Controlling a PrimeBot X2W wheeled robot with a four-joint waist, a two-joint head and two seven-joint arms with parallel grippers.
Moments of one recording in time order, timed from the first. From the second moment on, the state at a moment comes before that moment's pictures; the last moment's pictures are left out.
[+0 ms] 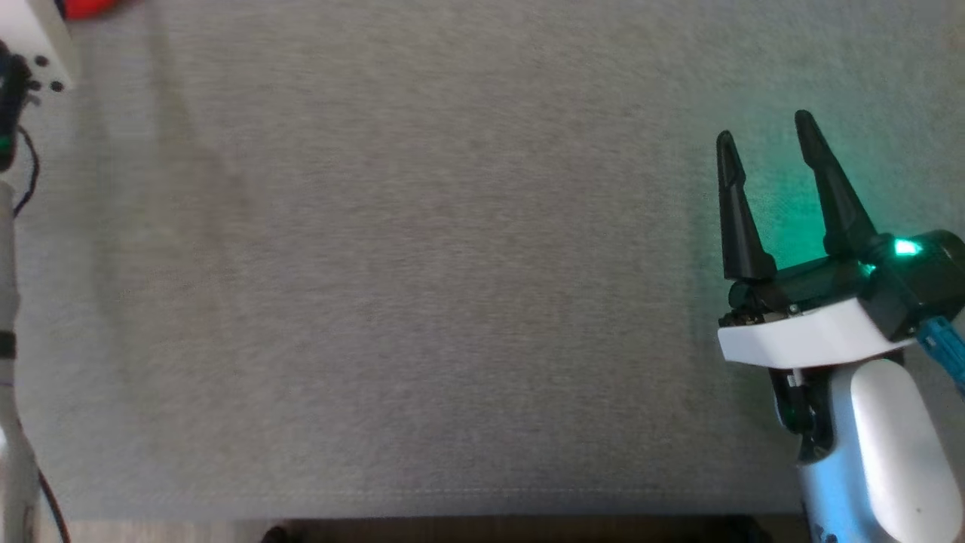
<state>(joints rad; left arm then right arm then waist) -1.00 0.38 -0.15 0.66 -0.22 -0.11 0.22 -0.22 -0.05 0.10 -0.08 0.04 0.13 -0.11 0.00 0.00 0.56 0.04</state>
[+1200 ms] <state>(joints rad) -1.13 0.42 -0.23 0.79 -0.19 -0.09 0.08 -0.24 -0.05 0.10 0.01 0.12 0.13 -0.20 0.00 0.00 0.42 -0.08</state>
